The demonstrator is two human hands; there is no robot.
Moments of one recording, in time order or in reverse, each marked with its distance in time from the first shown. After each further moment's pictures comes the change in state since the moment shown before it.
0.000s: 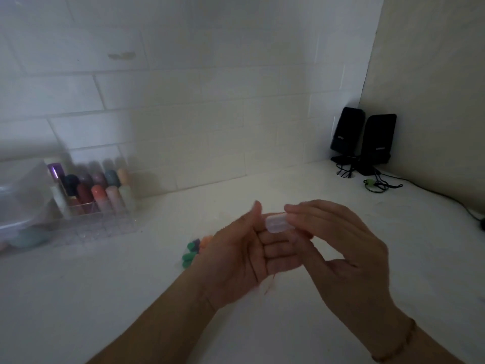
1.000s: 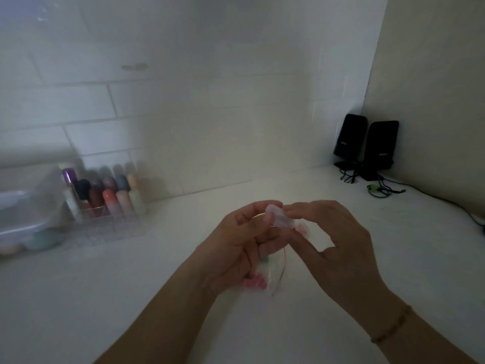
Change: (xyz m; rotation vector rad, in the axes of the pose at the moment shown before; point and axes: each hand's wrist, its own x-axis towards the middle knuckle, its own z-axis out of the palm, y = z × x) left_hand 0.000 0.016 -0.011 0.019 -0.026 0.110; right_hand 0.010 0.007 0.008 -0.041 -0.119 0.079
